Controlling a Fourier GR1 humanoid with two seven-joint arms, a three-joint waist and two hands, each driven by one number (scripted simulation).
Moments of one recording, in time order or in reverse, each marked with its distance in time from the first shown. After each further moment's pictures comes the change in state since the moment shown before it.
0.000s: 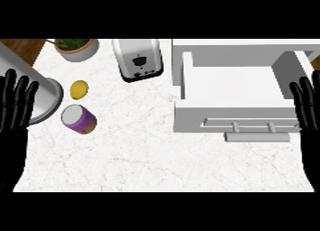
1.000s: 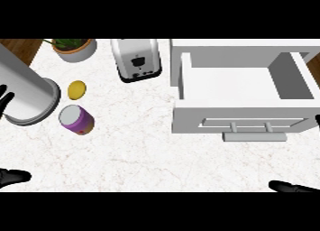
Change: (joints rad) left arm 0.022 0.235 0.276 0.166 0.350 -0.252 0.240; right arm 0.214 -0.009 -0.159 -0.018 -0.100 0.011 0.121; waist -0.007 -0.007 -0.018
